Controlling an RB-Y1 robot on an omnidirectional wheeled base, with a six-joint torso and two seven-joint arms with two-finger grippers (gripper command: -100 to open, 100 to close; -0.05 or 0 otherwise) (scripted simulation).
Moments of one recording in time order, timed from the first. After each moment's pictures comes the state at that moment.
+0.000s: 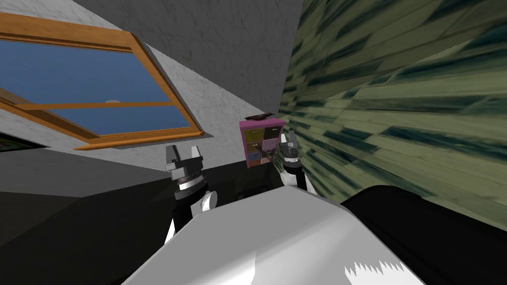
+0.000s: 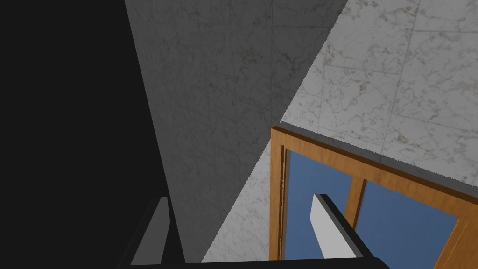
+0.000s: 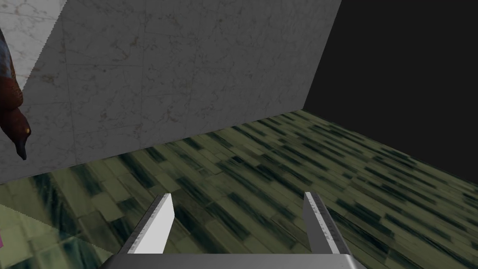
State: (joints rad) left arm 0.51 -0.04 -0.07 -2.35 -0.02 -0.55 0.00; right arm 0.49 -0.02 0.02 -2.32 0.06 -0.59 0.05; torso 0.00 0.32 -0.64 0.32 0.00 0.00
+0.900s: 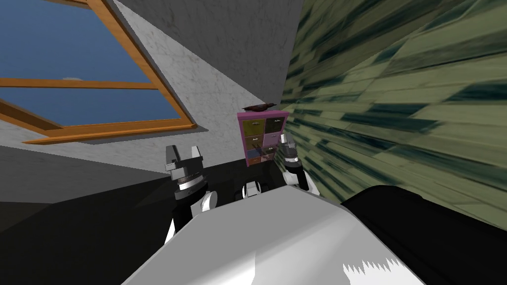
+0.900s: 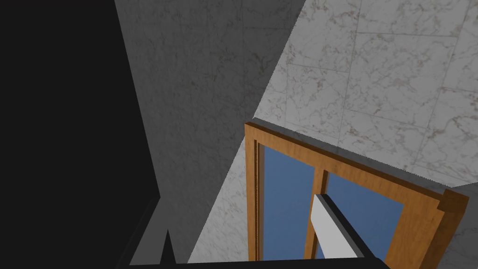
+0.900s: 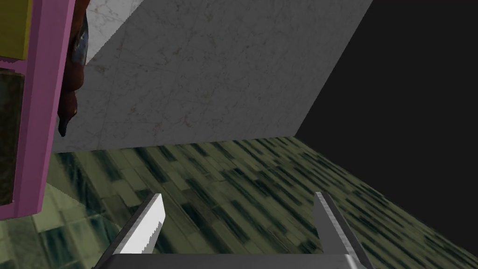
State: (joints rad) left arm 0.52 -0.04 -0.07 -2.35 -0.02 -0.55 0.00; right arm 0.48 -0.10 -0.03 -2.28 0.09 -0.61 0.15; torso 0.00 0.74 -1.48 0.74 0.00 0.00
